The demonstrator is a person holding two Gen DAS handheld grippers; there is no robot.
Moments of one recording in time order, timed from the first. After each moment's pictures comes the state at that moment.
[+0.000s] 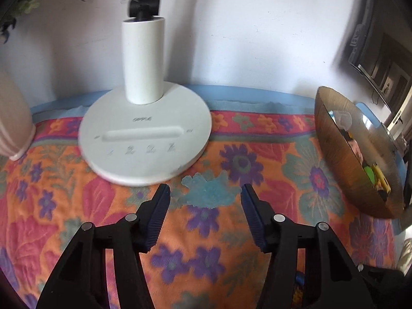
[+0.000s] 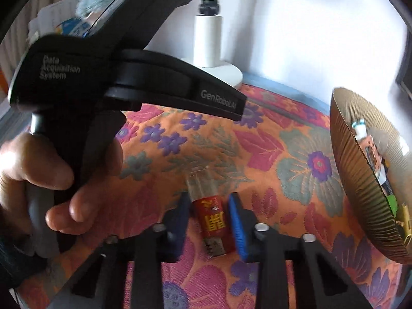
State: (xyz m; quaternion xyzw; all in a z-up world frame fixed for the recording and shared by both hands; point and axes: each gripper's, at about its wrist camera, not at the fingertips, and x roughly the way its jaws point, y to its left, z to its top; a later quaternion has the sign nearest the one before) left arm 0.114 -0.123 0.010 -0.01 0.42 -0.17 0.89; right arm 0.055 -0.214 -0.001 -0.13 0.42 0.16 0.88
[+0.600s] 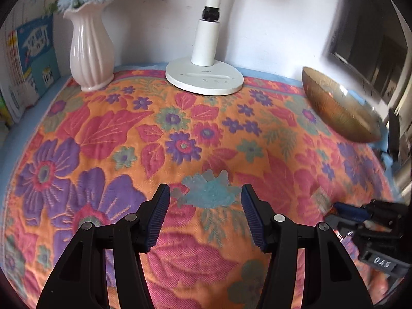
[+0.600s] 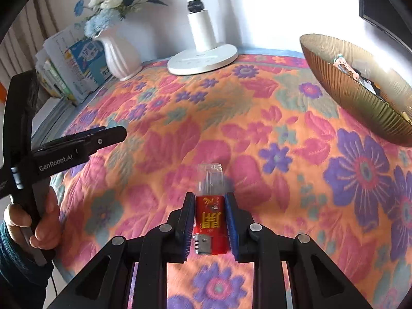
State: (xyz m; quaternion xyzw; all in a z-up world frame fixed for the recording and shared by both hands) left arm -0.025 -0.020 0.012 -0.01 0.40 -0.14 0.90; right arm -0.032 -0.243 0.003 0.01 0.46 0.18 0.87
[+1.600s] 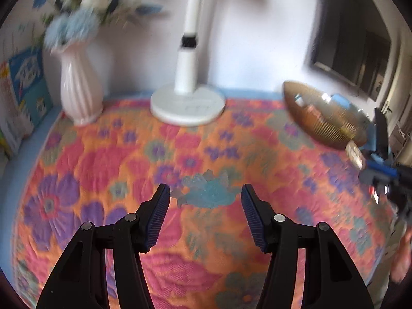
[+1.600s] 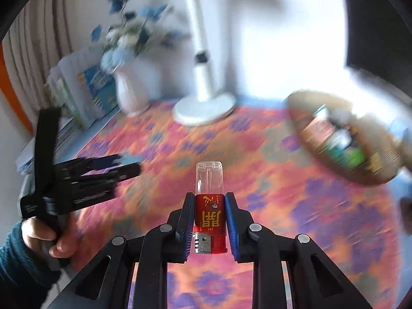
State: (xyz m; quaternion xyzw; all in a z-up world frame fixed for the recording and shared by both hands) left arm -0.026 -0.038 0.055 0.01 0.35 -0.18 0.92; right arm -0.057 -0.254 0.079 -0.01 0.36 0.14 0.92
